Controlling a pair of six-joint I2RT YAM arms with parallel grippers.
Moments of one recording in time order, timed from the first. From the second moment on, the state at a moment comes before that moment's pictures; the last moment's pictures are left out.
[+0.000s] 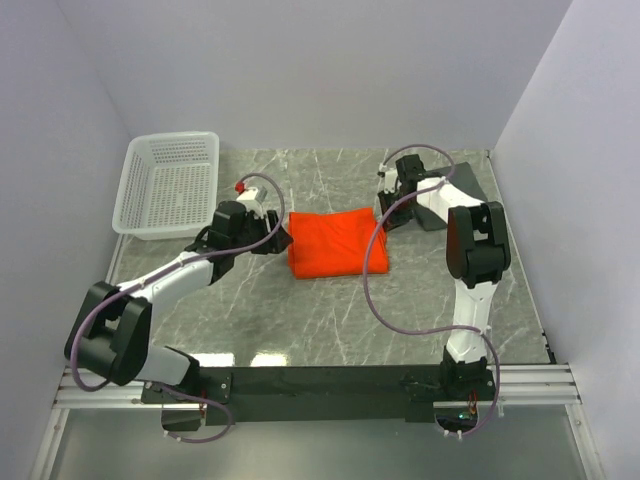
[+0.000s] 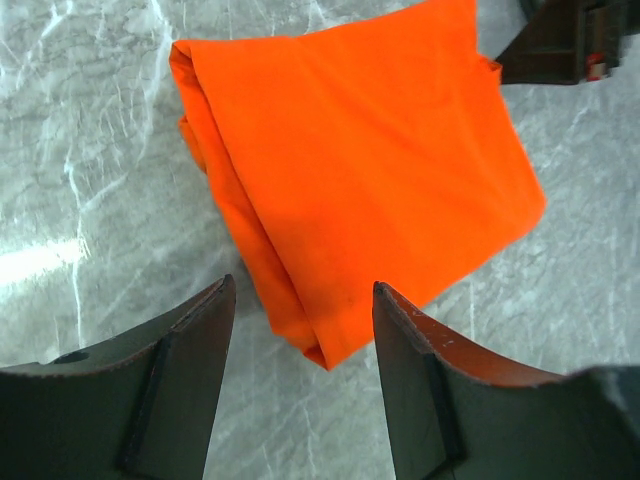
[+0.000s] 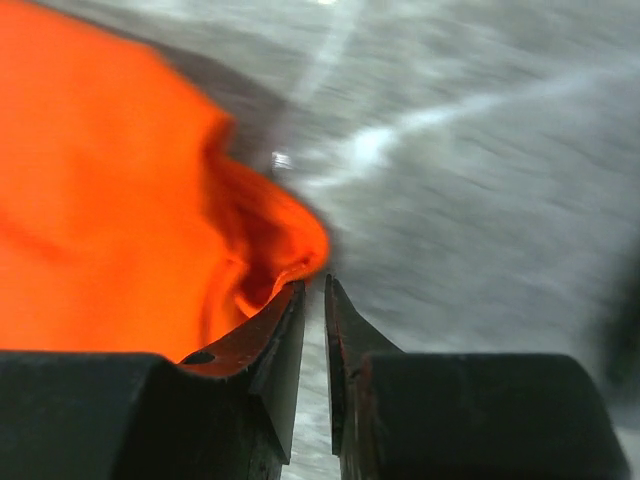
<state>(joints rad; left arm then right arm) -0.42 1.41 0.76 0.14 0.23 -0.43 0.17 2.07 1.51 -0.61 -0.21 -0.09</state>
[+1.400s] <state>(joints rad) -0.42 0.84 0.48 0.04 0.13 -0.54 0.23 2.00 1.43 -0.55 -0.38 0.08</state>
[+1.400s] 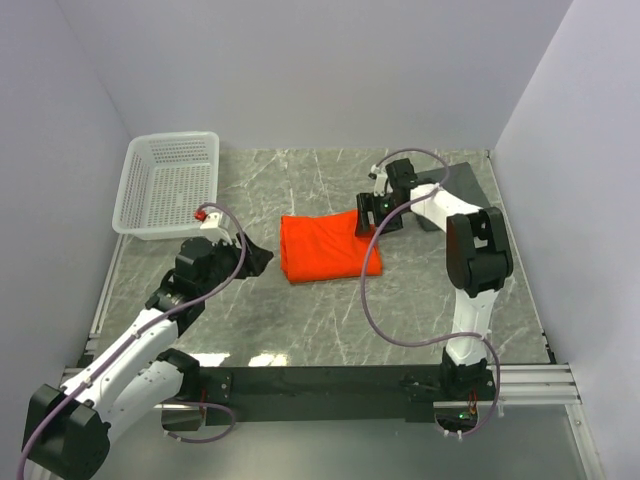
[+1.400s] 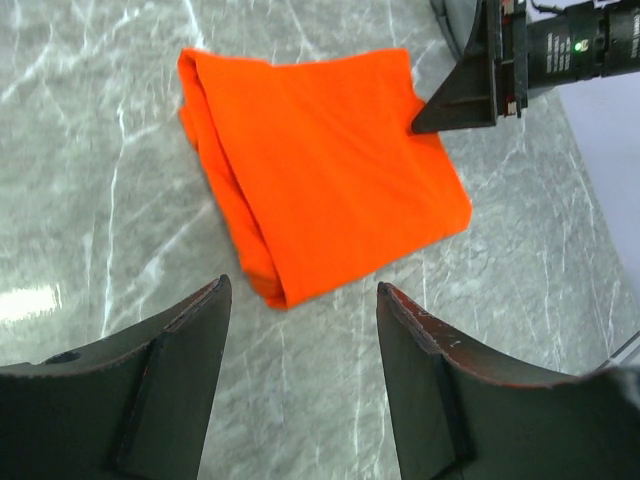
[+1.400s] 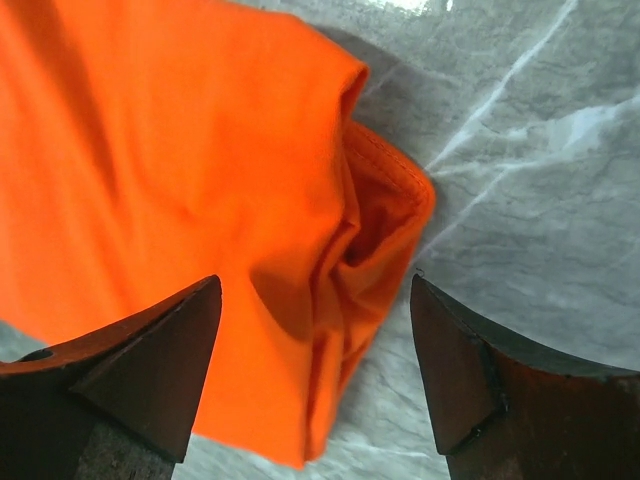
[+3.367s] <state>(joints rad) -0.42 0.89 0.36 0.20 0.24 -0.69 0.03 2.02 1.73 -0.86 -0.81 -0.12</state>
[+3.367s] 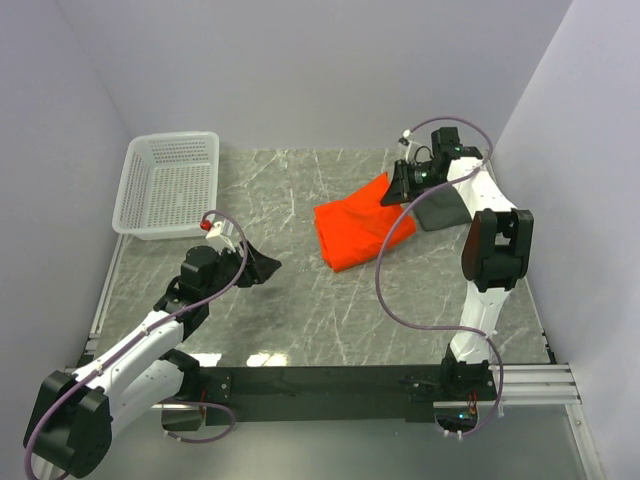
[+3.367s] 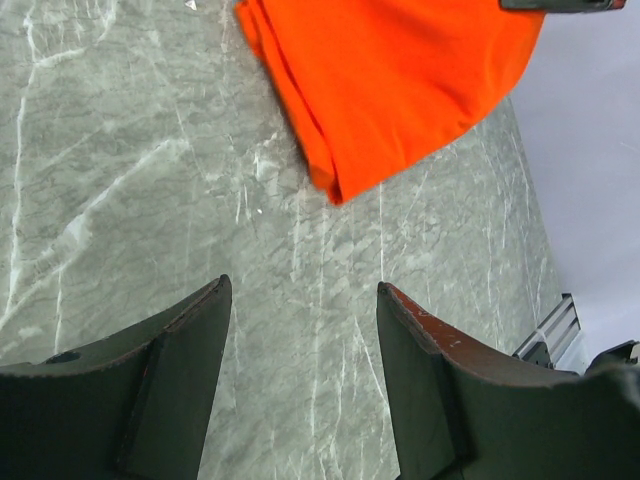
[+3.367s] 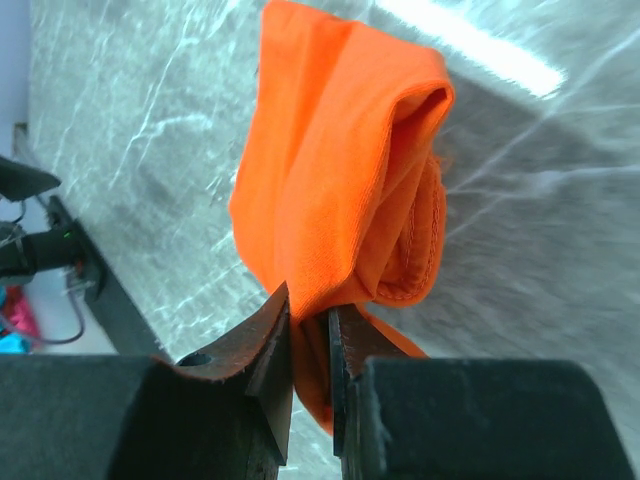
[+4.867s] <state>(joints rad) -0.42 0.93 0.33 0.24 0.26 -0.69 -0.13 2.20 2.39 -1.25 -0.41 -0.38</state>
